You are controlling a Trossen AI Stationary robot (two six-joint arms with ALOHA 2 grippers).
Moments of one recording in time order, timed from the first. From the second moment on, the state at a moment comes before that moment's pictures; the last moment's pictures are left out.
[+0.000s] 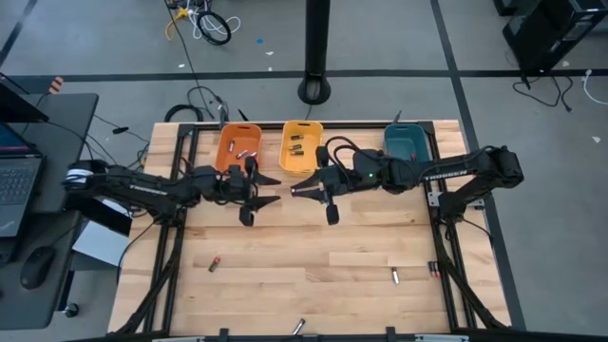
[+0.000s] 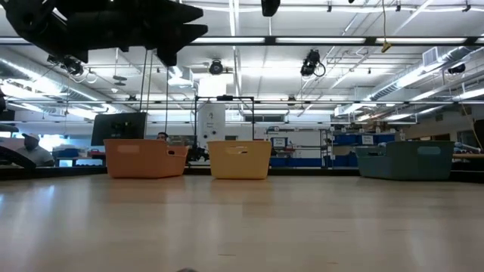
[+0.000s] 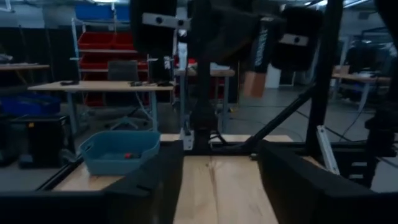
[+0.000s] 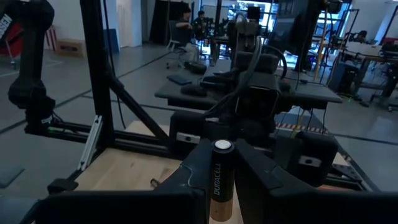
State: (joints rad) left arm 0.05 1.13 0.39 0.88 0.06 -0.03; right arm 0.00 1.49 1.11 0.31 -0.15 -0.09
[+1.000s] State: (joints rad) left arm -0.20 0.98 0.39 0.54 -0.21 0.13; right arm -0.04 1.49 0.92 -0.02 -0.06 0.07
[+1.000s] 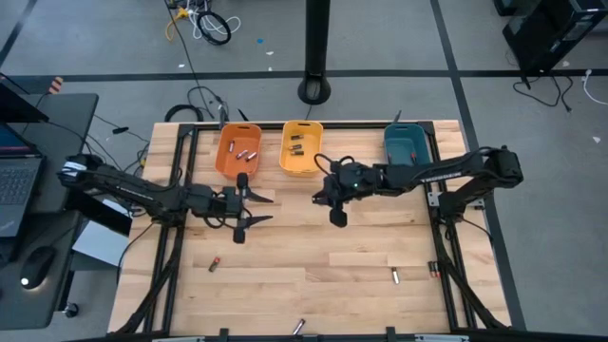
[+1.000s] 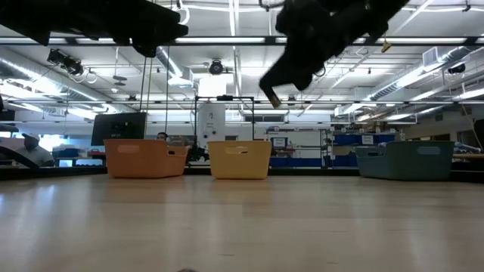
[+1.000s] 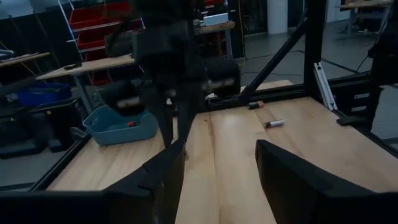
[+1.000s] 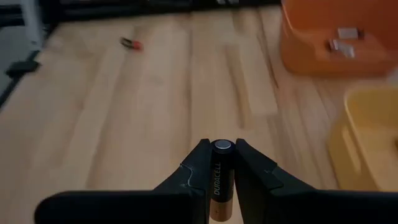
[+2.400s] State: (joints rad) left arm 0.41 1.05 0.39 0.56 0.11 0.13; right arm -0.54 1.94 1.43 -0.31 -0.23 -0.19
